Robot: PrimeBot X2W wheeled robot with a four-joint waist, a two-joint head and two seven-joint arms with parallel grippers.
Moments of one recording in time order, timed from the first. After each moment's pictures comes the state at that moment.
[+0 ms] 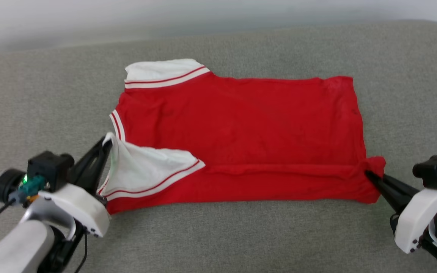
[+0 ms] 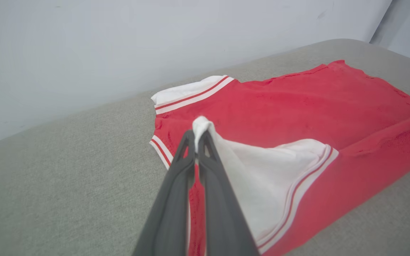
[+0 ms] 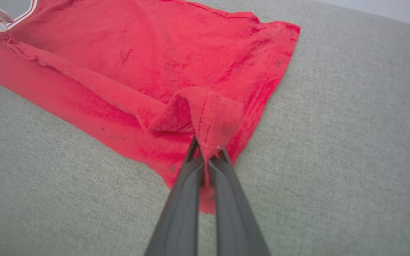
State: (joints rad) left arm -0.29 0.77 -0.59 -0.06 -0.72 0.16 -0.12; right arm -0.27 -0.70 0.52 0.14 0.69 0.13 0.09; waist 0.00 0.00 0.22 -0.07
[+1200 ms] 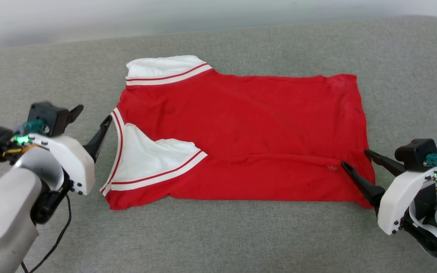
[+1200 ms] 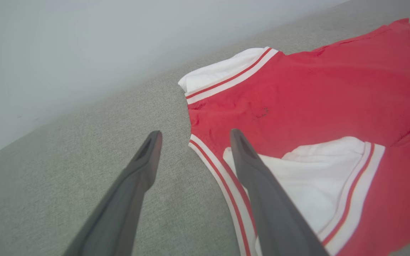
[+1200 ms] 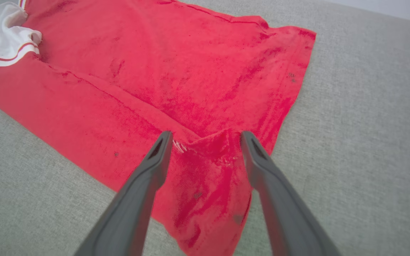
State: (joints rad) left arm -0.61 0.70 -0.66 0.36 -0.69 -0.03 -0.04; right arm -0.44 -0.62 0.62 0.31 0.70 0.13 0.07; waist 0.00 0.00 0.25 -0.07
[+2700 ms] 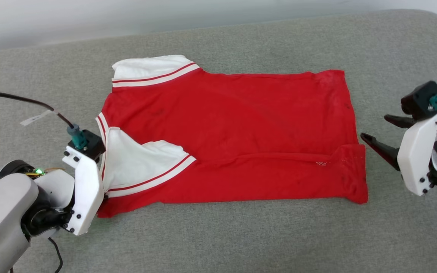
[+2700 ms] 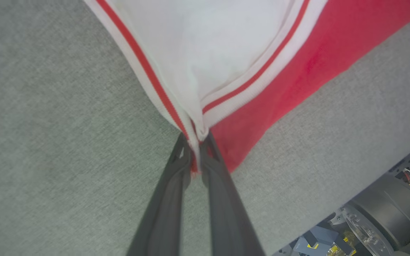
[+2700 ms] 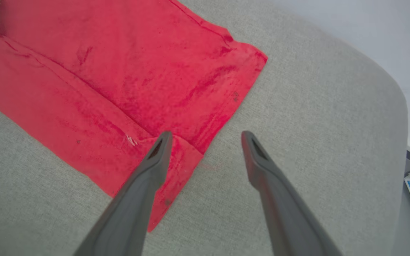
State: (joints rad) left arm -0.69 0.86 -0.90 0.20 -0.99 -0.13 0.77; right arm -0.70 -0.79 0.74 0.17 0.75 0.13 0.45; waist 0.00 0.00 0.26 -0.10
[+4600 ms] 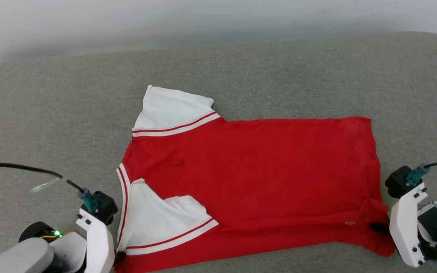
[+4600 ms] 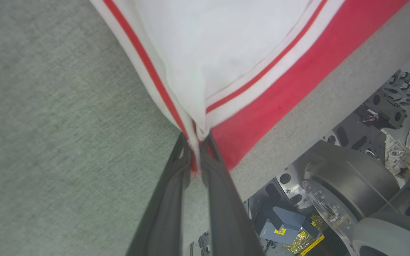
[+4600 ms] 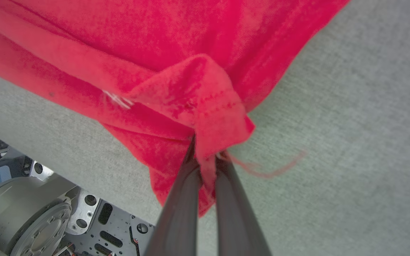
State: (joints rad) left arm -0.45 0.93 -0.98 0.03 -1.06 -0.05 0.62; right arm -0.57 -0.83 1.02 0.32 1.00 0.13 0.51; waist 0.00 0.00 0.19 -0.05
